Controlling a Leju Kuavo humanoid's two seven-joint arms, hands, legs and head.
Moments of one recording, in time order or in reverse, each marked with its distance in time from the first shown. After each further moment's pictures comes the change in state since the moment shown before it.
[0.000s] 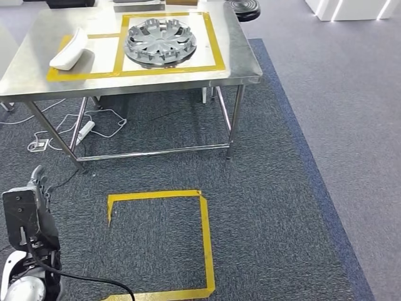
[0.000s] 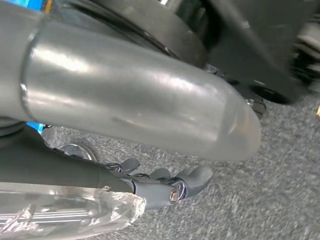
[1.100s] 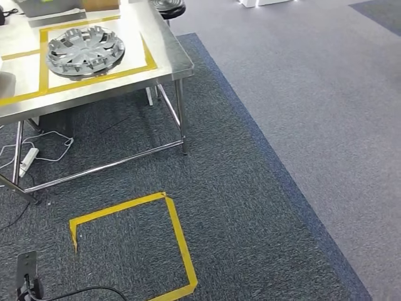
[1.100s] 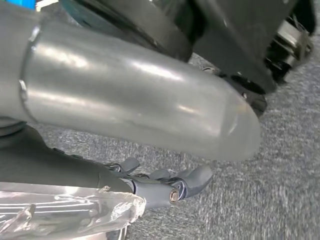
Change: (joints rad) left arm -0.204 -0.063 0.846 0.969 -0.185 -0.223 -0.070; right arm -0.005 -0.008 -0.003 0.000 -0.001 0.003 -0.005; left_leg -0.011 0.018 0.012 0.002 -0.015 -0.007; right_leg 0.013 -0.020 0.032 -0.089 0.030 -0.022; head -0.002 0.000
